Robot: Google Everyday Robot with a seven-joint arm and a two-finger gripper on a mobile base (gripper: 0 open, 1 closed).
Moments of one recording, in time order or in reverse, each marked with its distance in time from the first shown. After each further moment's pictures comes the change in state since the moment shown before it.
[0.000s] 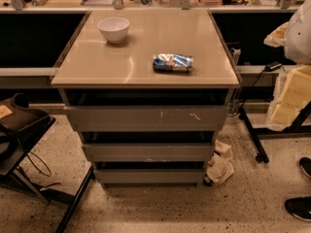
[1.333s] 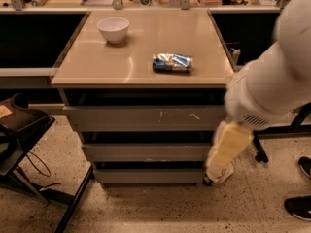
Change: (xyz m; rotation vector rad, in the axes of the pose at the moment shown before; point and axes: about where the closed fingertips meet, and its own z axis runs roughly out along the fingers) arm -0.048 0.055 0.078 0.096 -0.042 0.031
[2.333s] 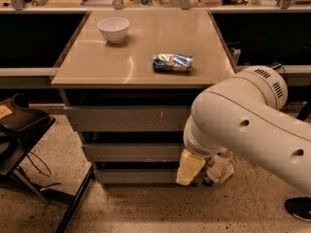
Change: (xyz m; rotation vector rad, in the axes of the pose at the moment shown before) arm -0.020 0.033 0.131 0.008 0.047 -0.010
